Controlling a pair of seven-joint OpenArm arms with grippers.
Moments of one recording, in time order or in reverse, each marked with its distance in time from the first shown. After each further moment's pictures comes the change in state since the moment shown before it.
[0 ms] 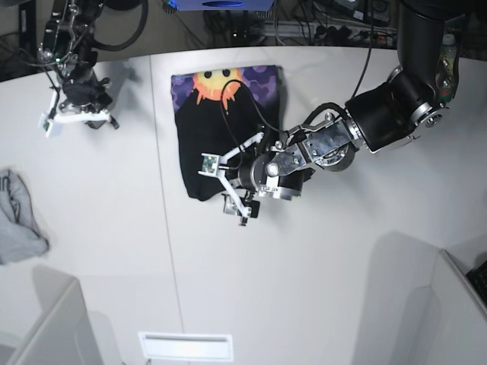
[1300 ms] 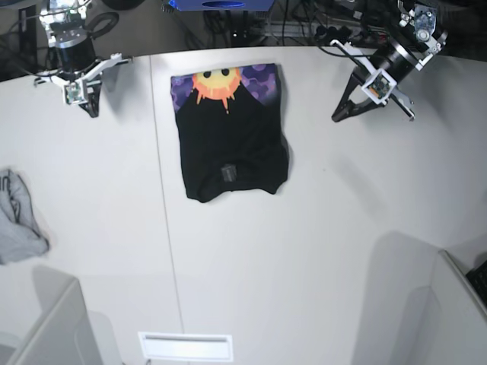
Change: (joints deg) left arm 75.7 -4.3 -79.0 30.4 1.4 2.9 -47.6; right arm -16.4 1.9 1.0 0.0 -35.5 36.5 35.7
